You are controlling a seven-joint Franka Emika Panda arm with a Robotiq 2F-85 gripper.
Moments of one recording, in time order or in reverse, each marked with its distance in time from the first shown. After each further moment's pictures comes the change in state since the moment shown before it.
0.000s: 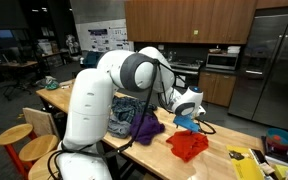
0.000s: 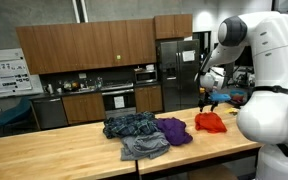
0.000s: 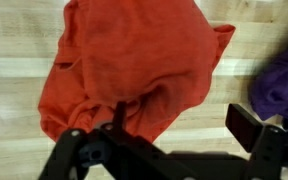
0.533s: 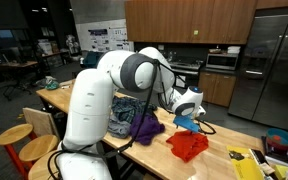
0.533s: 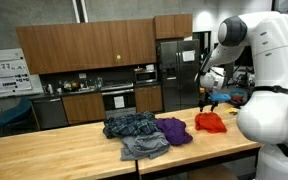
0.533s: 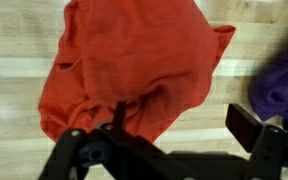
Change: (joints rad) arm 0.000 0.001 0.000 0.000 -0.003 0.000 0.000
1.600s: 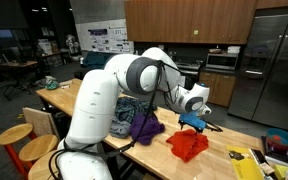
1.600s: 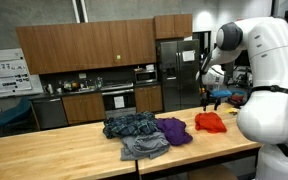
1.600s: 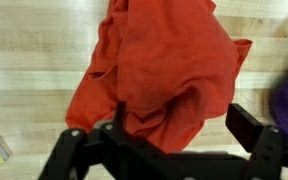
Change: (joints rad) arm 0.007 0.075 -0.051 0.173 -0.162 -0.228 0.129
